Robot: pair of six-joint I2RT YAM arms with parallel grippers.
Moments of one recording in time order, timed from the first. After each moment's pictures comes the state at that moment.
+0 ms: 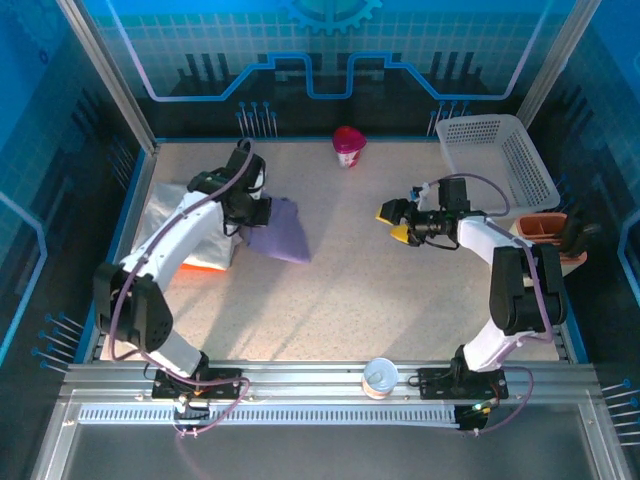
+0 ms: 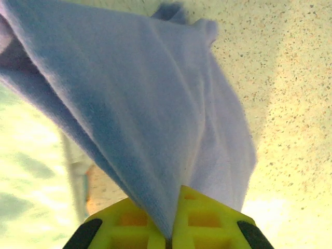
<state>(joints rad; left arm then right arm) -0.31 1.56 1.43 -0.97 -0.05 -0.22 0.06 1.64 0.96 -0.22 -0.86 0.62</state>
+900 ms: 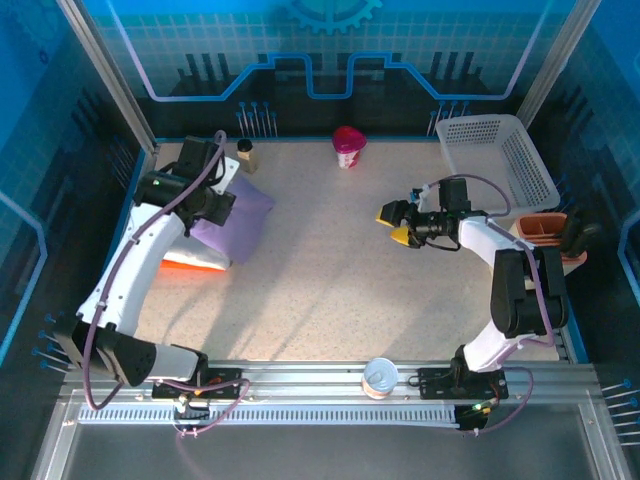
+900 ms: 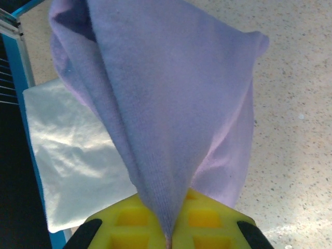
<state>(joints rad) -0.19 1.37 1.54 -1.16 -0.21 0.18 0.06 1.63 0.96 -0.27 -0.87 0.61</state>
